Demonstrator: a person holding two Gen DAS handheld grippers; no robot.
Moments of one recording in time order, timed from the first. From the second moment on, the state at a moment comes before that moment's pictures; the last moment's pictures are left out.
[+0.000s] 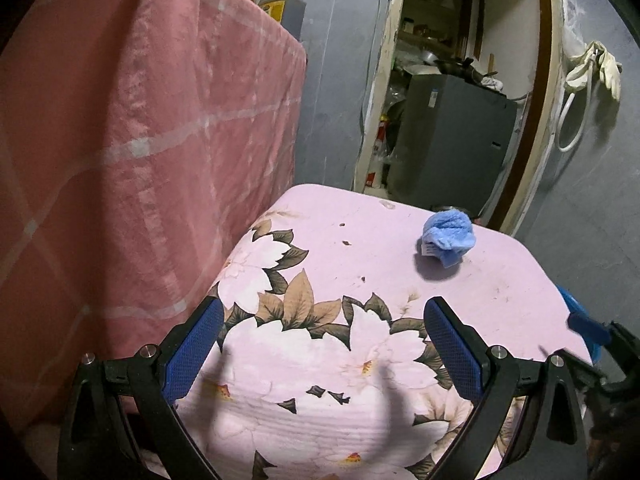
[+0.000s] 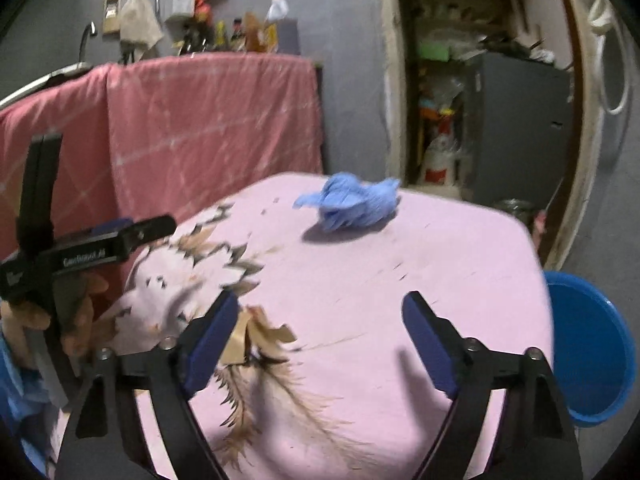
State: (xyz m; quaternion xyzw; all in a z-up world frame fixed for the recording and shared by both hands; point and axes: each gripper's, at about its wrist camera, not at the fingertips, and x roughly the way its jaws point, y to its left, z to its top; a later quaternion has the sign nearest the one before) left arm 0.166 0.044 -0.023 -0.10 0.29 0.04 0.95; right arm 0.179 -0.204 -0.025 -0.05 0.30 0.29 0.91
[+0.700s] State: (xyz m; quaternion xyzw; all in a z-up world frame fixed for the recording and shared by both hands) left arm 0.195 0.038 -0.033 -0.09 0.33 0.01 0.94; right arm 0.199 -0.185 -0.052 -0.07 0.36 0.31 0.88
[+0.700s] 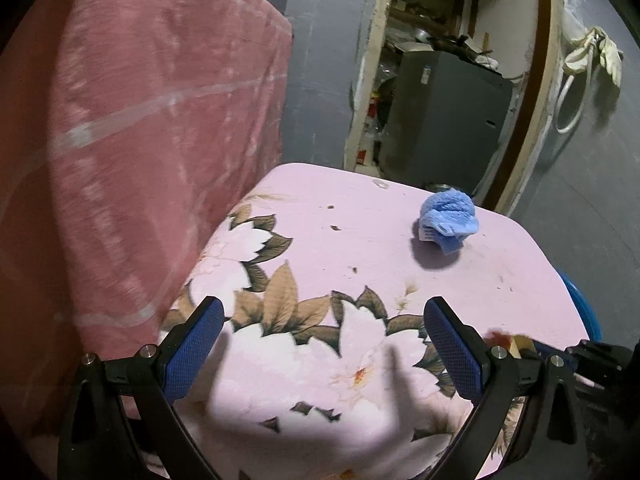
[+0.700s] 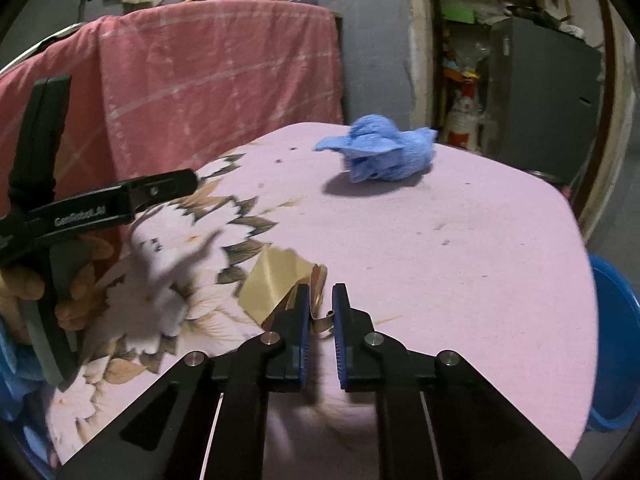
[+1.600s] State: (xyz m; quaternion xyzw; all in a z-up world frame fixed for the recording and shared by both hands) left arm 0.315 -0.039 -0.028 -0.05 0.37 -0.10 0.92; right arm 0.271 -0.272 -0.024 -0.01 0.32 0.18 0.93
